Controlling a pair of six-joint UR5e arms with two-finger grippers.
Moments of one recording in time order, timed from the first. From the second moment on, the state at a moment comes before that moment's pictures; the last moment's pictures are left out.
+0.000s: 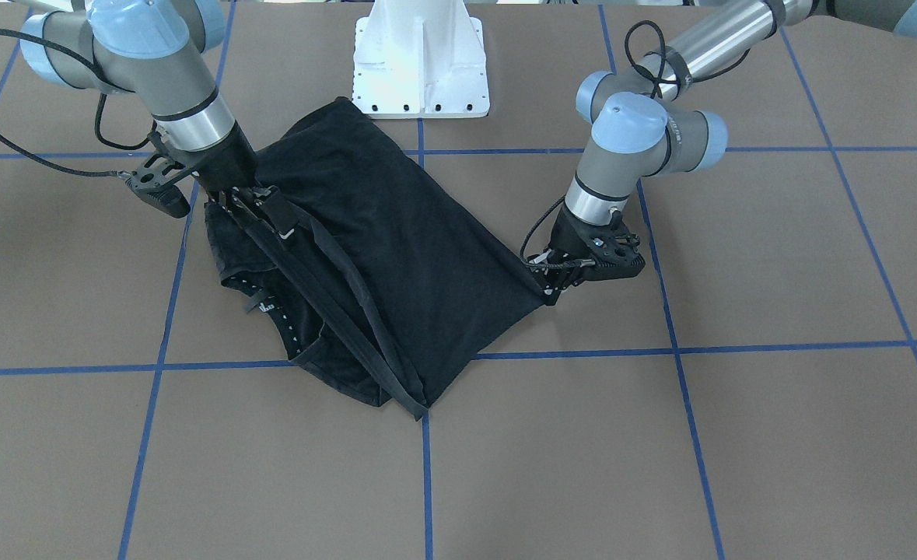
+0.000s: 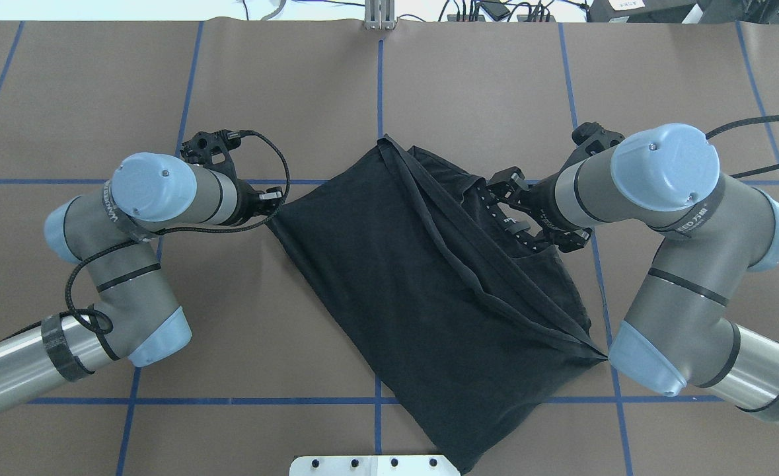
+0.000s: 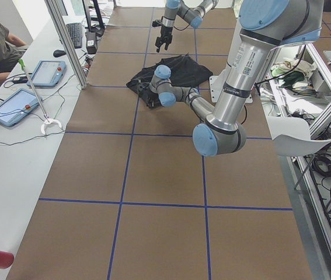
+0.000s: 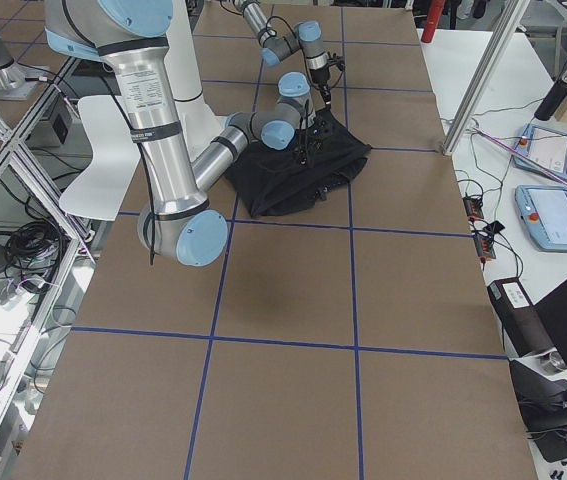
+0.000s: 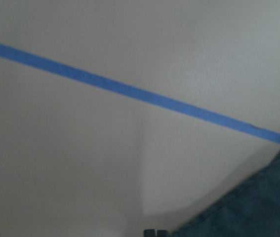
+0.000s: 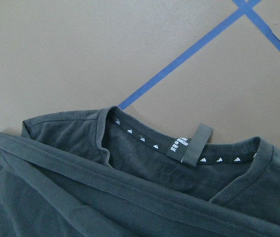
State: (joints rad) left arm -0.63 -2.05 -1.55 -2.13 -1.74 -1.42; right arm 0.64 -1.25 1.95 -1.32 1.85 1.82
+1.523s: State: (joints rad) left arm -0.81 -2.69 -0.52 -2.62 -1.72 -1.25; right arm 0.64 -1.26 1.95 -1.31 1.81 1.83
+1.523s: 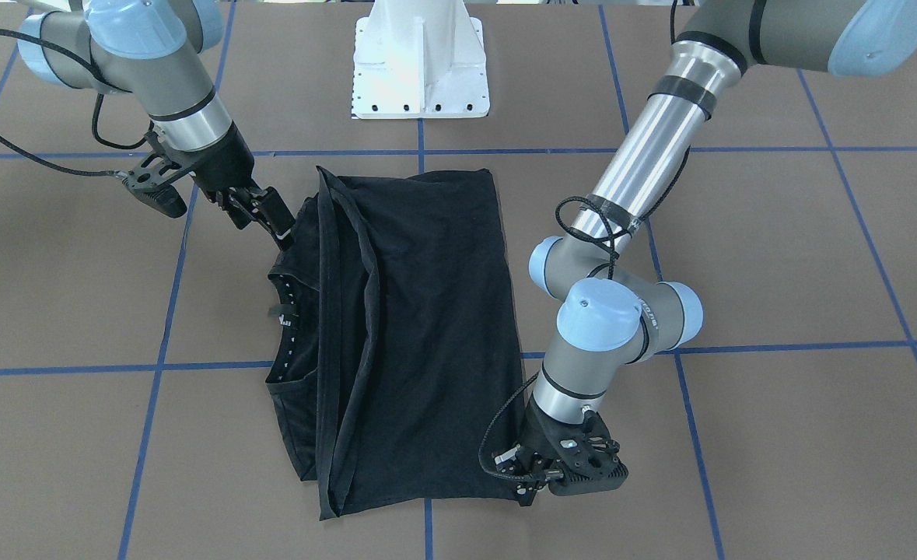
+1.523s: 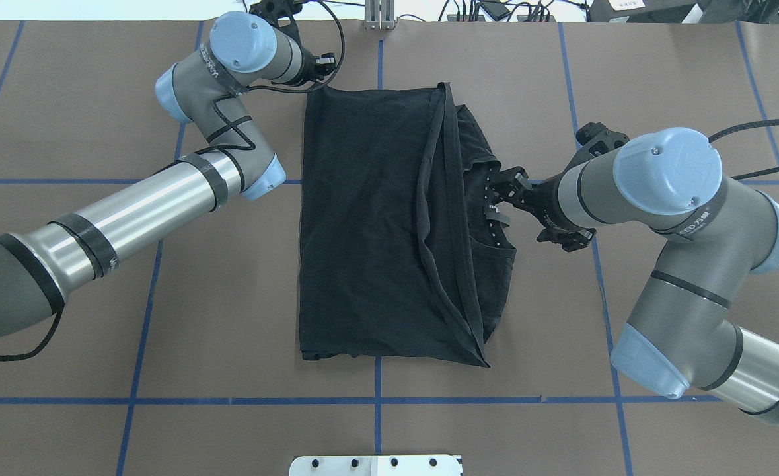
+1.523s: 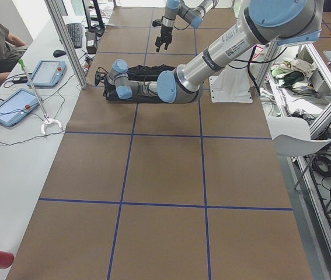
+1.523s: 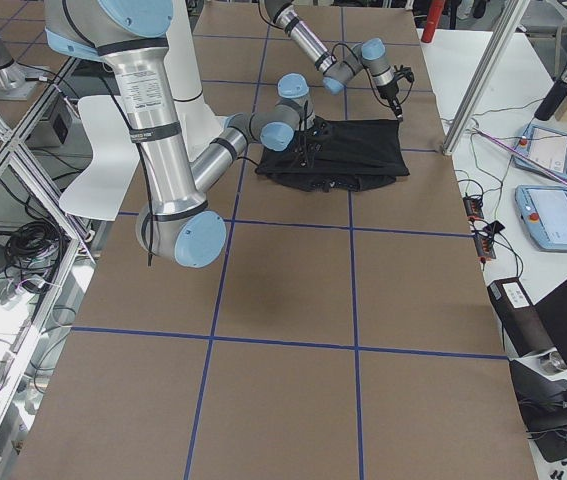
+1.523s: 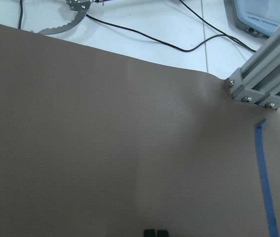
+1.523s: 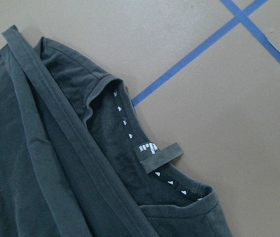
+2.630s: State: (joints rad) left arm -0.83 -2.43 -1.16 -2.26 -1.88 -1.25; right arm 0.29 -1.27 1.96 -1.31 1.46 2.18
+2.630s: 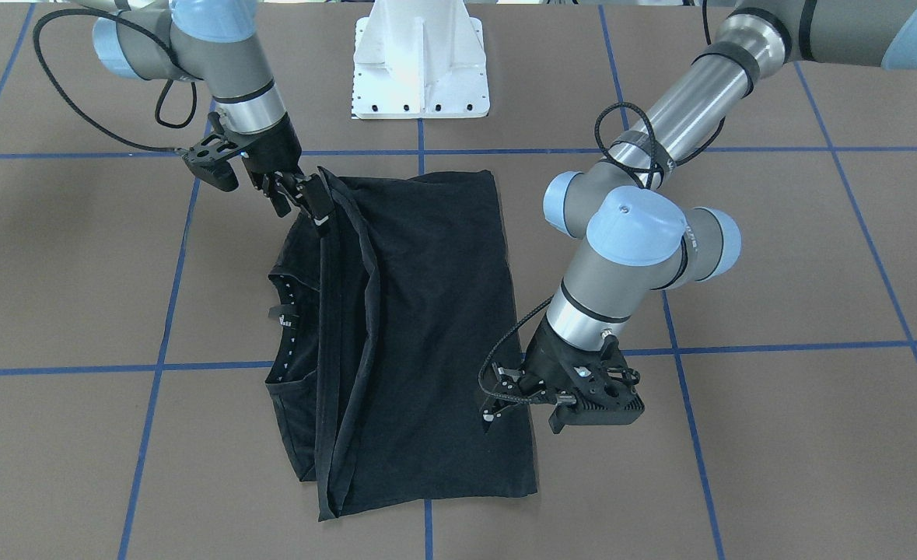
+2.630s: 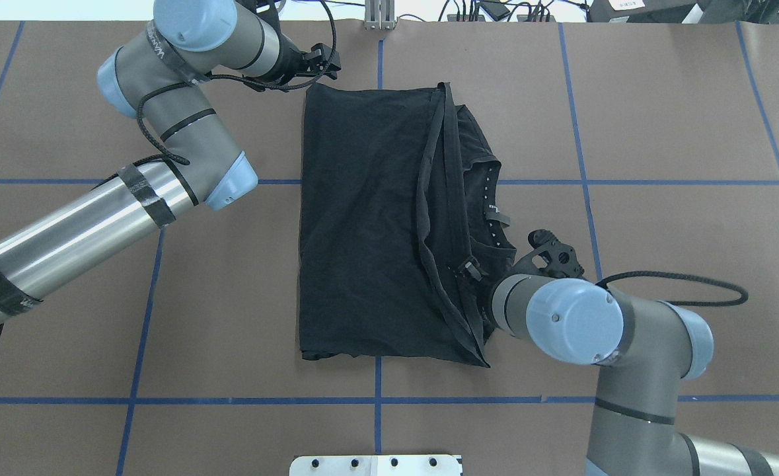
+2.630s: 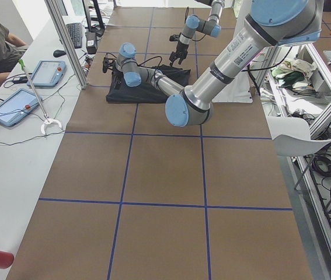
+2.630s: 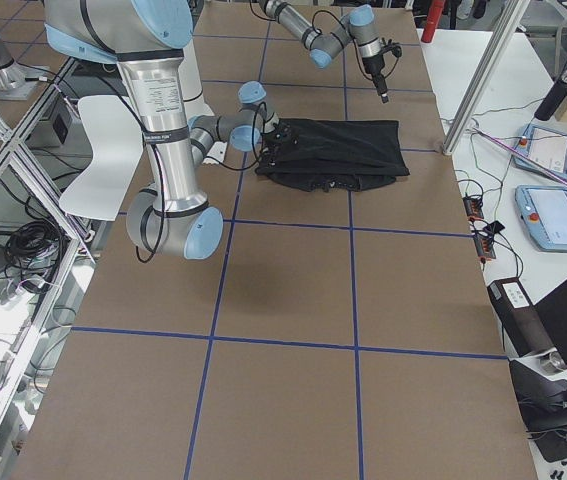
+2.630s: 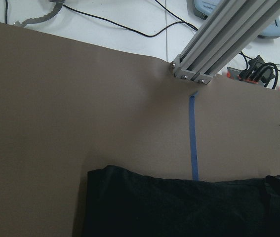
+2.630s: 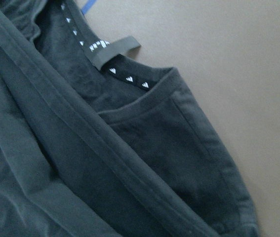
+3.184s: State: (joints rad) left arm -0.83 -2.42 -1.17 -2.25 -1.88 -1.28; right arm 0.20 -1.30 1.93 -1.31 1.37 2.34
